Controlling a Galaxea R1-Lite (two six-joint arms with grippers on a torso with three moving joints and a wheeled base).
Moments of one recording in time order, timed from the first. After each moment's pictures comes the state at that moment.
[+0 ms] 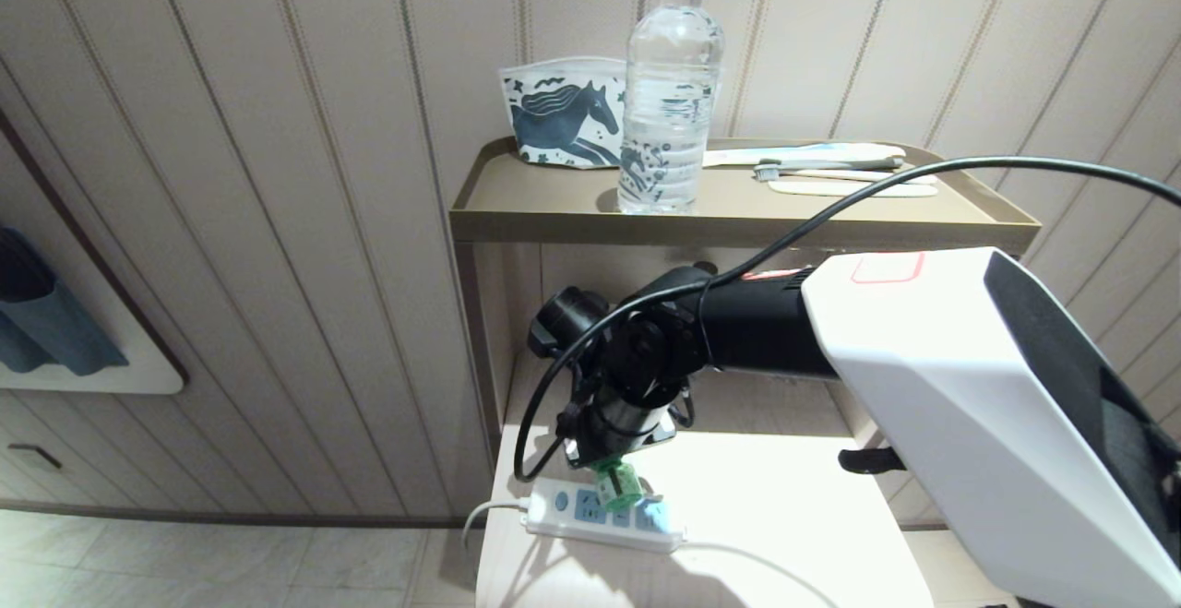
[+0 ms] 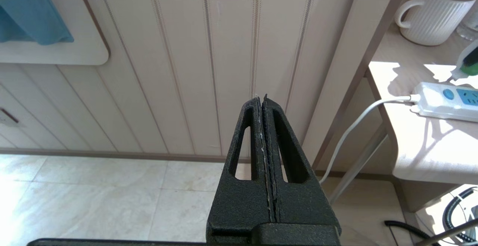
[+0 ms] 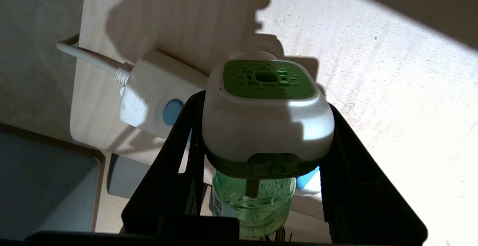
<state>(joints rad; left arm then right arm) 0.00 0.00 -0.03 0.08 0.00 0.01 0.78 2.35 -1.96 0.78 -0.18 0.45</state>
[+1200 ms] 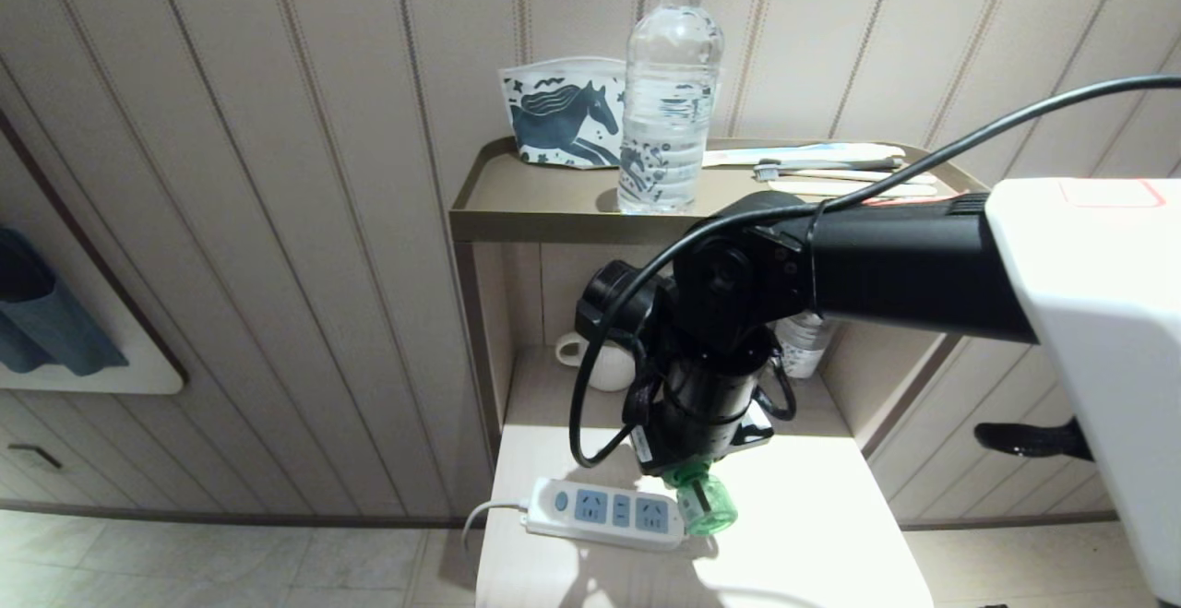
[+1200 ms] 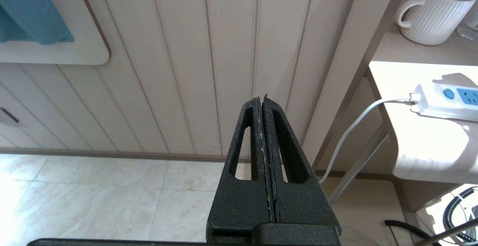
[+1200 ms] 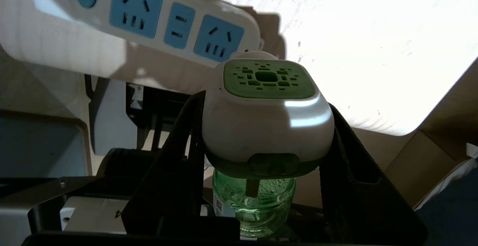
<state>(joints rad) 0.00 0.00 -0.03 0.09 0.00 0.01 0.77 2.19 -1.94 1.13 -0.22 0.56</state>
